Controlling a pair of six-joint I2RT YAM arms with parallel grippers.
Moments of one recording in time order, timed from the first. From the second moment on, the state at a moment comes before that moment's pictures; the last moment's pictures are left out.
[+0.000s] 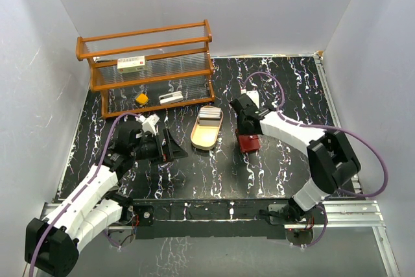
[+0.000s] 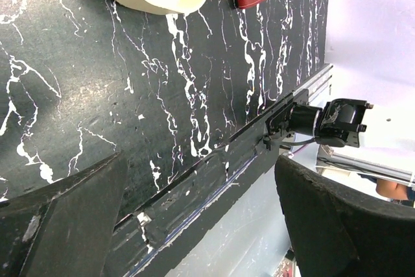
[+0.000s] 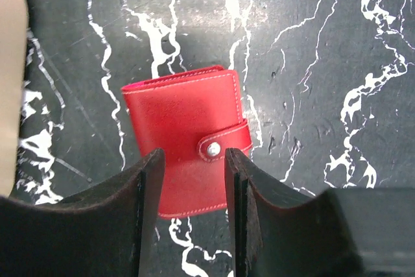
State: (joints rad) left arm -0.39 0.83 0.52 -0.38 0.56 -0.72; right arm 0.59 1.56 1.04 -0.58 0.39 0.49
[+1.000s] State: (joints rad) left arm -0.42 0.87 0.46 -0.32 0.54 -0.80; right arm 0.85 1.54 0.91 -0.57 0.22 0.70
